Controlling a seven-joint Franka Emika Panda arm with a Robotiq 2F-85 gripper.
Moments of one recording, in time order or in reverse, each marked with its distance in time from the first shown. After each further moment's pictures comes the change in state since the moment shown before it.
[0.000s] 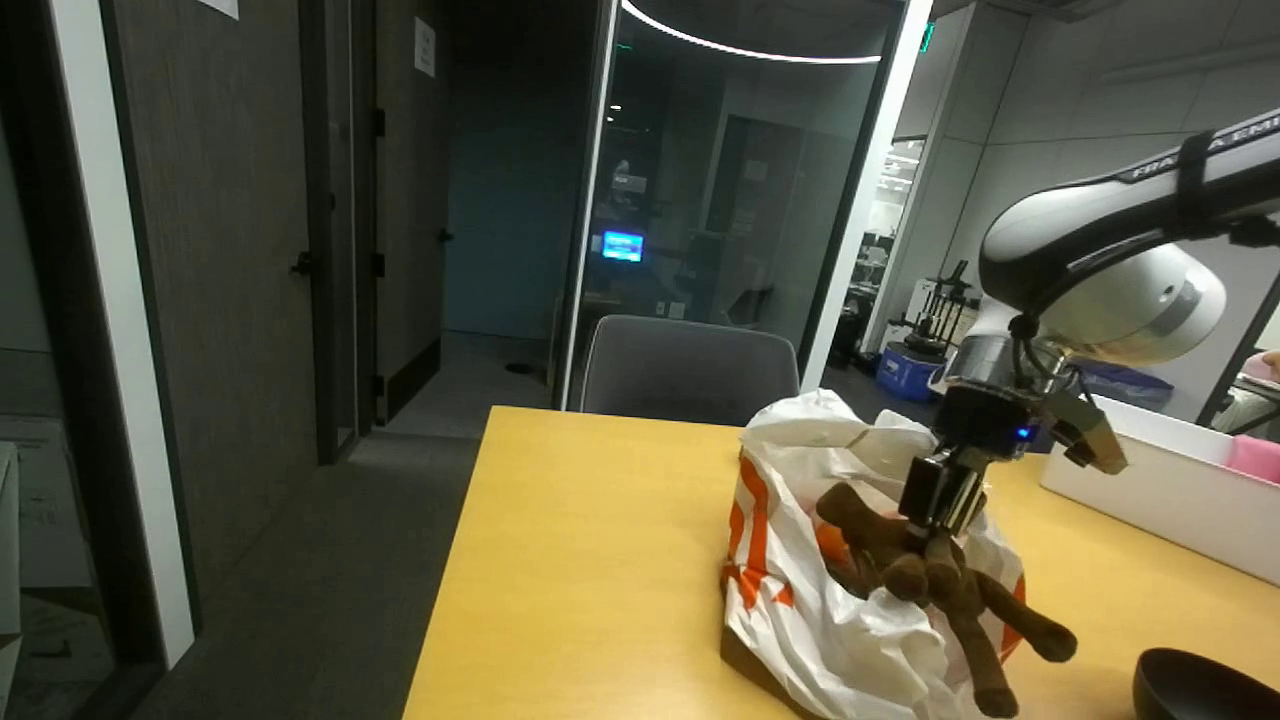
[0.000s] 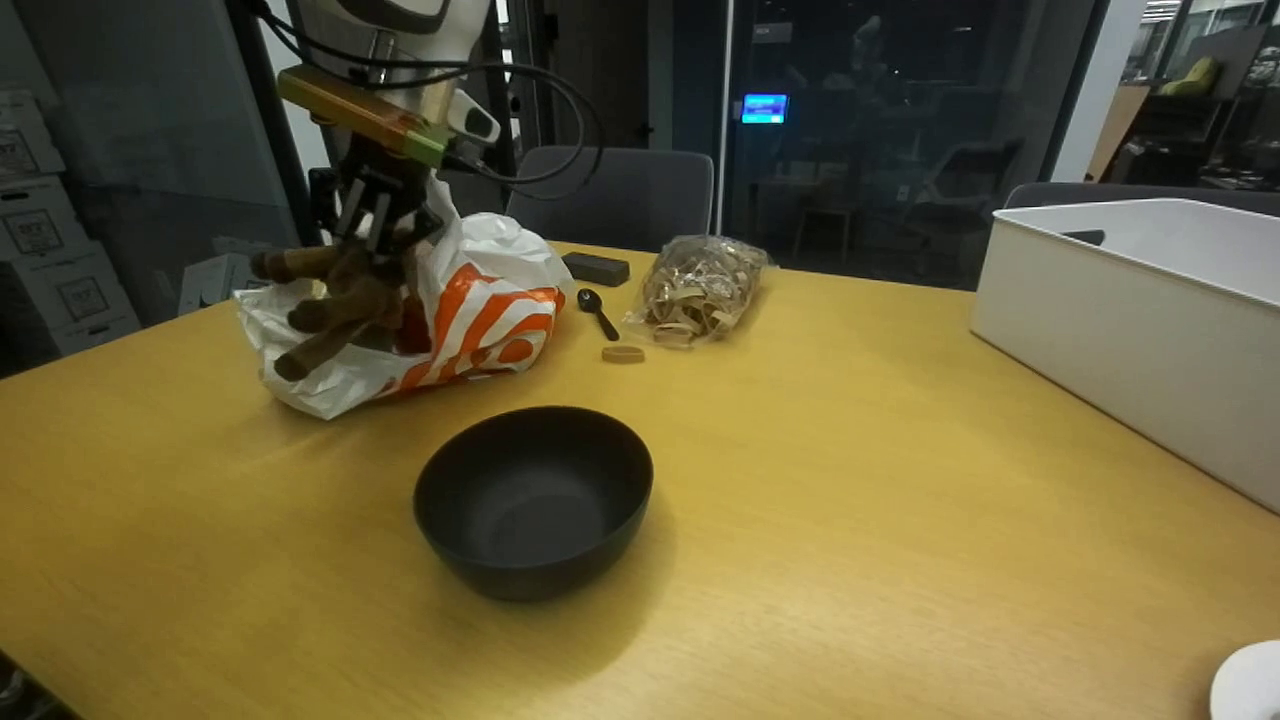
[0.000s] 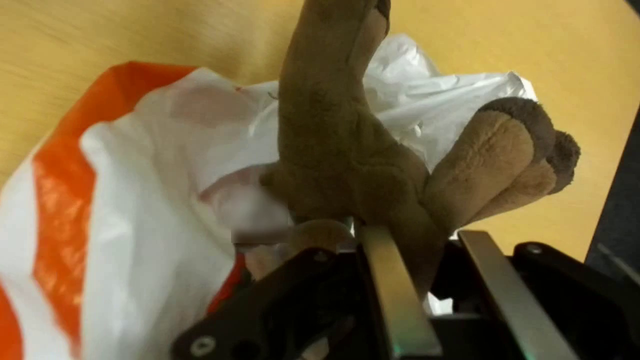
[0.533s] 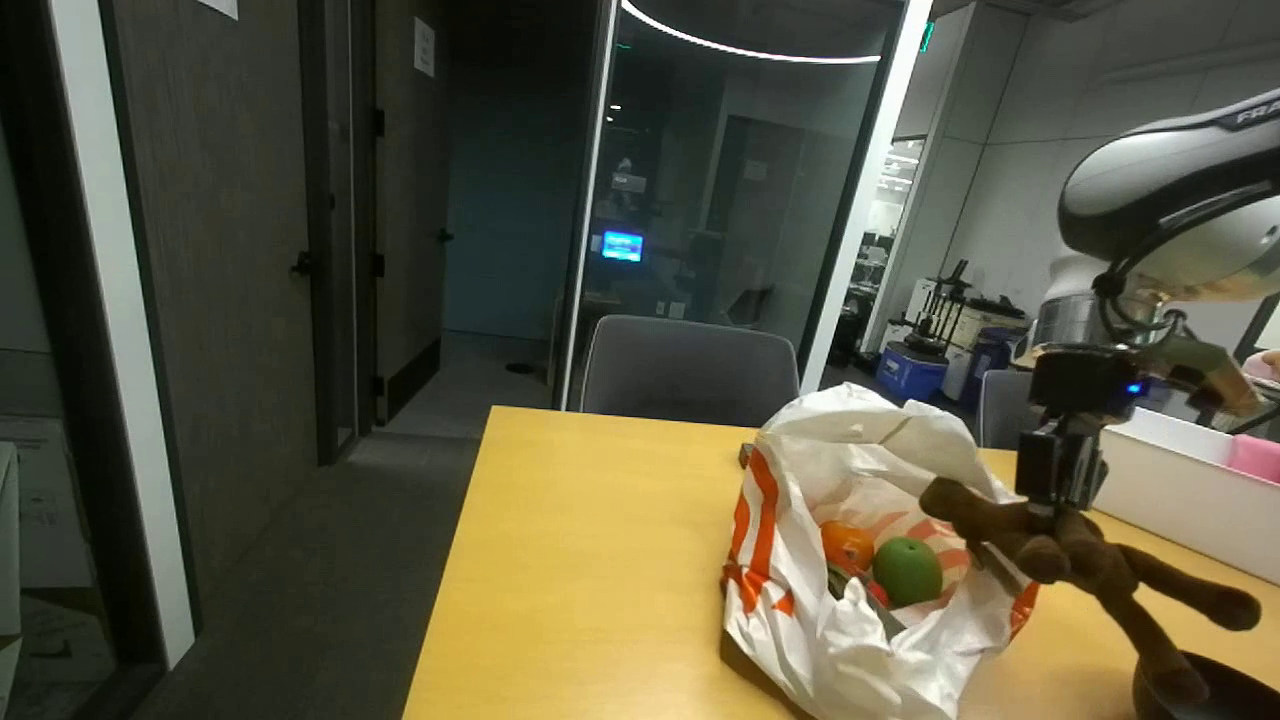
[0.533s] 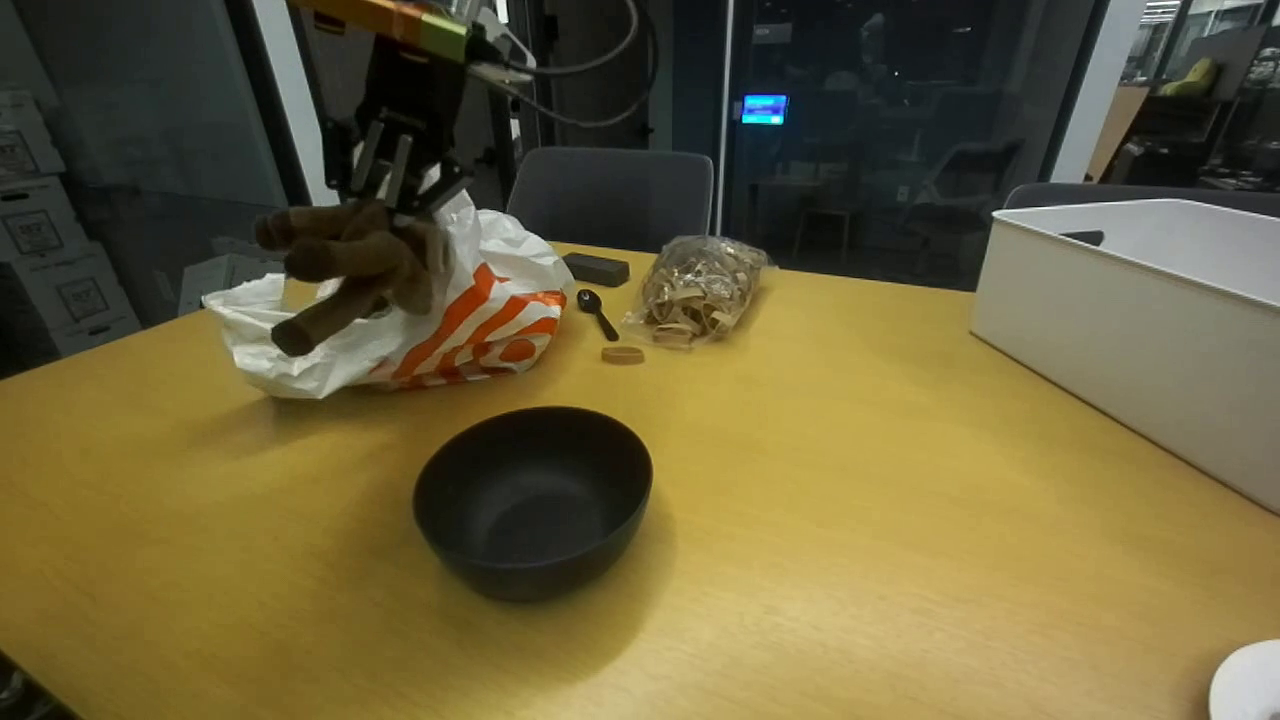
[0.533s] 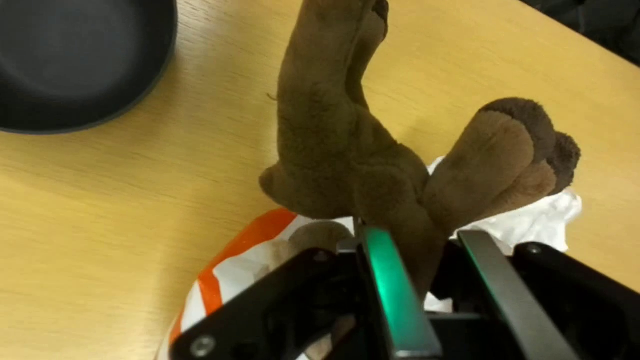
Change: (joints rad) arm -0.065 -0.108 -0.042 0.041 -0.184 -0.229 0.102
